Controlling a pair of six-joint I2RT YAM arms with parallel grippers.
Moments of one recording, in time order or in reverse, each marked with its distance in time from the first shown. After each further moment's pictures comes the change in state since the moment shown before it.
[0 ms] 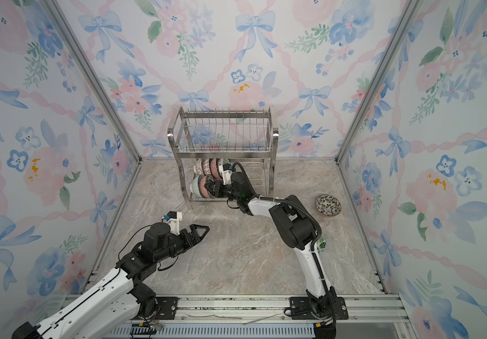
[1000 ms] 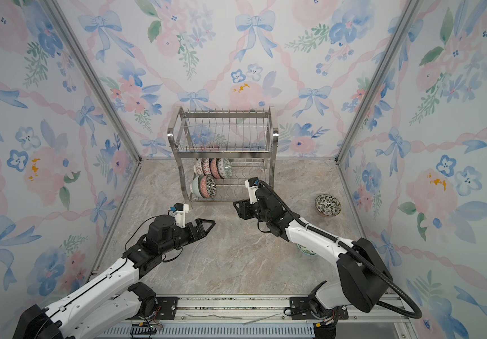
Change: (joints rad) left arm -0.002 0.158 0.073 0.138 0.063 0.102; right arm 0.034 -0.859 -0.578 -0.584 0.409 -0.337
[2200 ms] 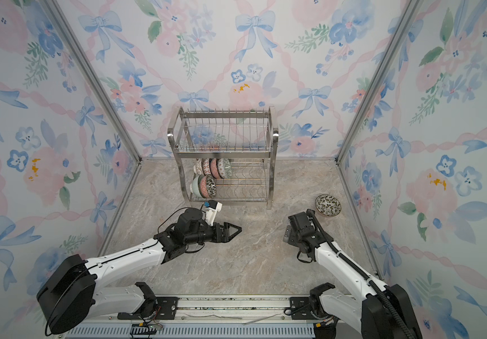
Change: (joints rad) left arm -0.193 0.361 0.148 0.190 0.096 0.141; right arm -0.318 -0.264 -0.316 -0.534 0.364 0.224
